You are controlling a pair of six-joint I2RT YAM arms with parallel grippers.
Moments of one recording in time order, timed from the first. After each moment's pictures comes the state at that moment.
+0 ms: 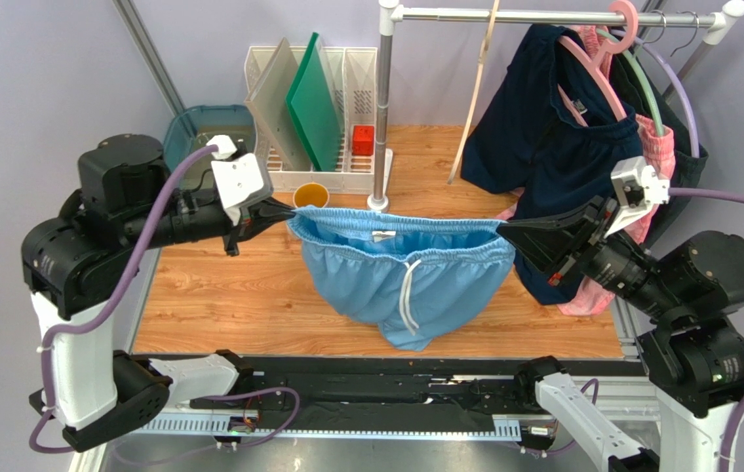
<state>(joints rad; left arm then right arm) -0.59 1.21 2.19 -1.35 0.49 0.45 0.25 0.73 1.56 -0.76 -0.63 0.33</state>
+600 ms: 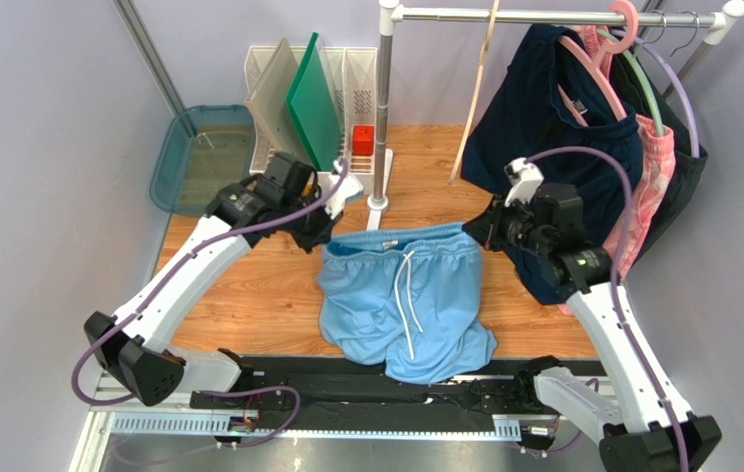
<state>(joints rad) -0.59 1.32 1.47 -1.02 0.24 0.33 0.25 0.92 1.03 -0.56 -0.35 0.29</state>
